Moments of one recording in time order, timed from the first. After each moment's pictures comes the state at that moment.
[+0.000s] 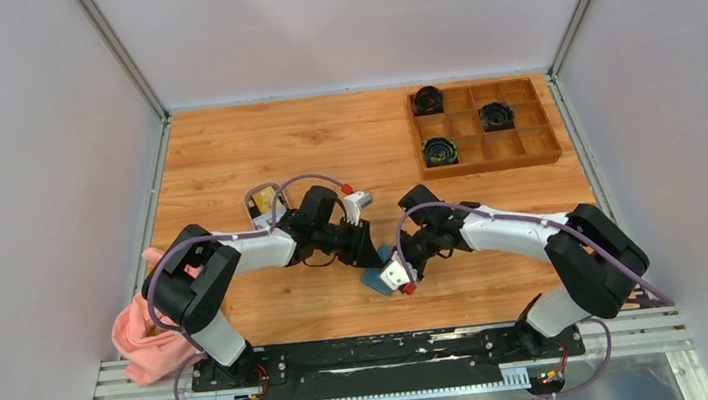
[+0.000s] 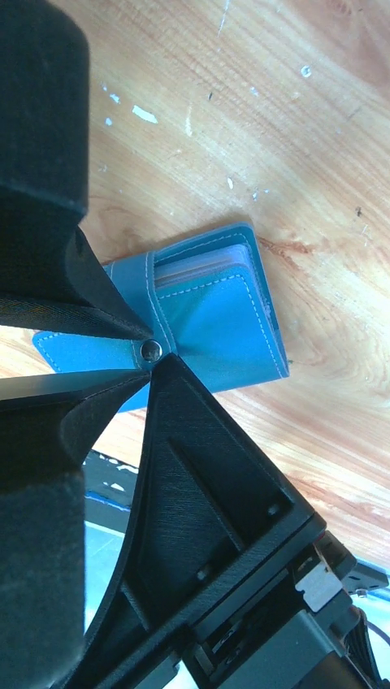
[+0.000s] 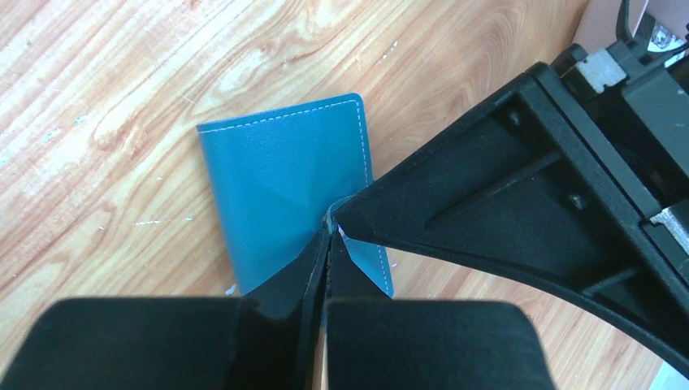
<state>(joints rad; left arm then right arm) -0.66 1.66 0.71 0.17 0.68 -0.33 0.74 1.47 0.74 -0.34 -0.69 -1.64</state>
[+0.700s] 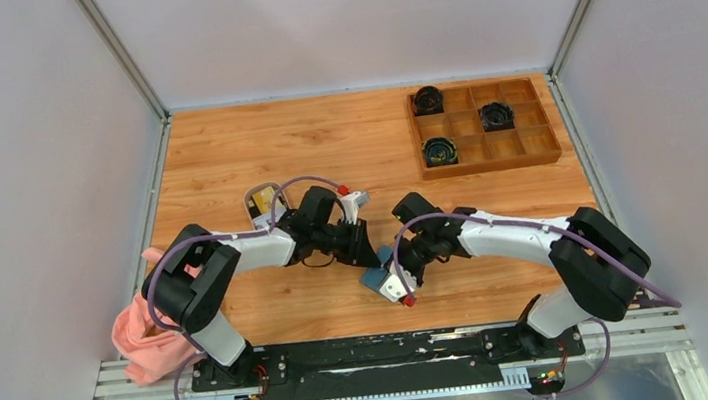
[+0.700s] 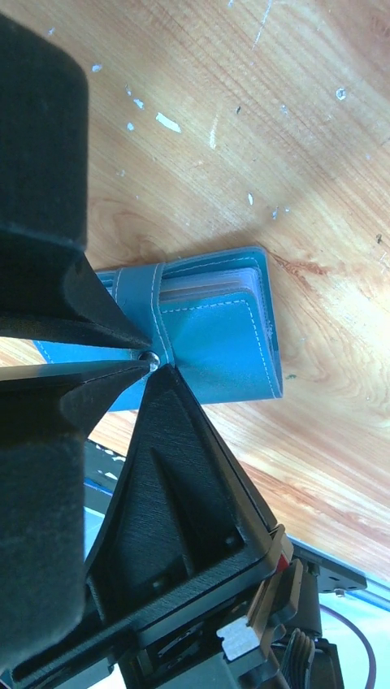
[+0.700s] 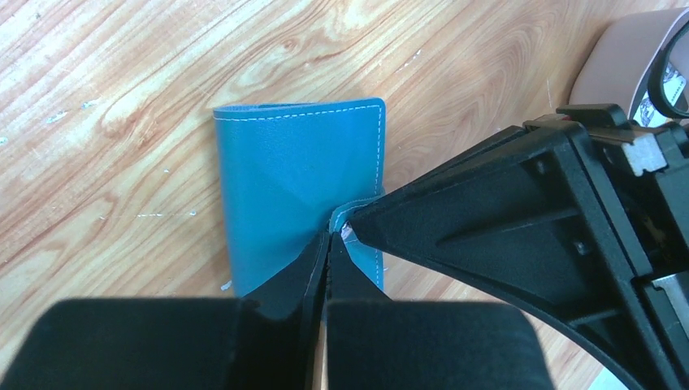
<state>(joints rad) -0.66 1.66 0.70 0.15 0.66 -0.41 0.81 1.46 0.74 -0.37 -0.58 -1.72</state>
